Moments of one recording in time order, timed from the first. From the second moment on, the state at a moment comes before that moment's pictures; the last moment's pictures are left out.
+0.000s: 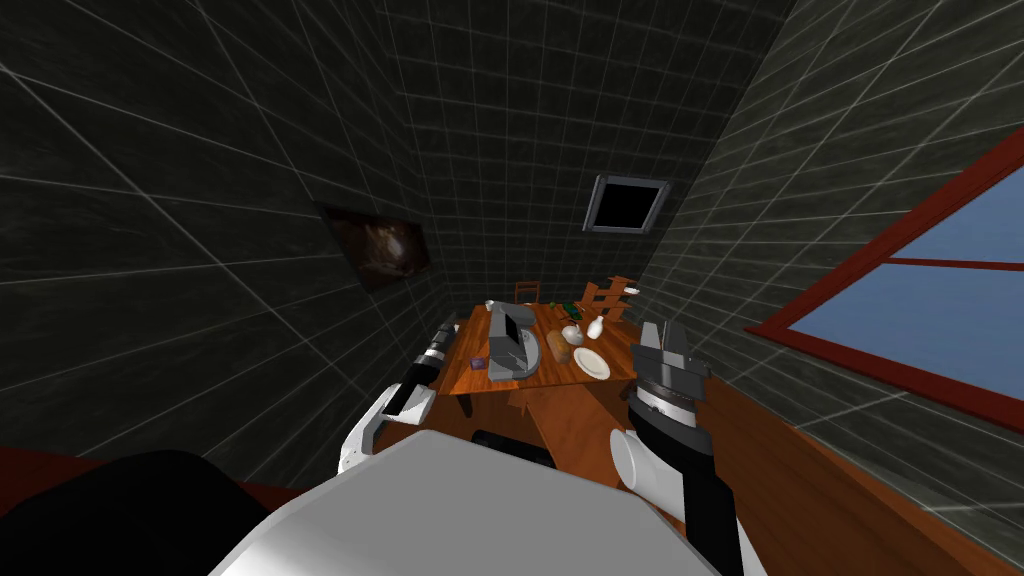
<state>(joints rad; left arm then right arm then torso) 0.41 0.20 0.07 -2.04 -0.04 -0.17 0.04 0.45 0.04 -0.07 -2.30 -0.06 -0.57 0.10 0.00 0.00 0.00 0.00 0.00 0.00</state>
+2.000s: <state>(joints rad) 0.19 0.38 0.12 -1.70 0.00 0.36 0.26 0.45 0.04 -0.07 -2.30 -0.06 -0.57 0.10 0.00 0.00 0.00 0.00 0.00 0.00</state>
